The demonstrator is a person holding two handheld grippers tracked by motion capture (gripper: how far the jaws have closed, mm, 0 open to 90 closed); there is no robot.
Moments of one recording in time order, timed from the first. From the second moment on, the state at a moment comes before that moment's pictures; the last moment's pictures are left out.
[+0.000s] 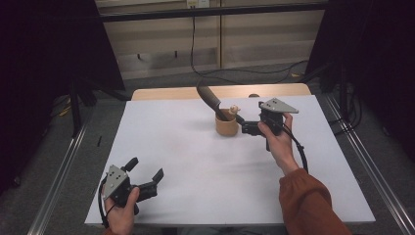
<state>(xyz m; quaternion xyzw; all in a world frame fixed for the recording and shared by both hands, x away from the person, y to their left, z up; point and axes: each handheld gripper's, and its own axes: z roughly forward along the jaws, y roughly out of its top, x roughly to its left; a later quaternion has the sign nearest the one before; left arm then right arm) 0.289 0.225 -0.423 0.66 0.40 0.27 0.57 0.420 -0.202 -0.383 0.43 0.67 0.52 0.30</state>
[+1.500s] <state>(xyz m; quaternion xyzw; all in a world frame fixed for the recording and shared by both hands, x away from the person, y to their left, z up) 0.287 0.228 -0.423 0.66 0.41 0.28 0.57 0.340 -0.255 -0.393 0.44 0.63 0.52 0.36</state>
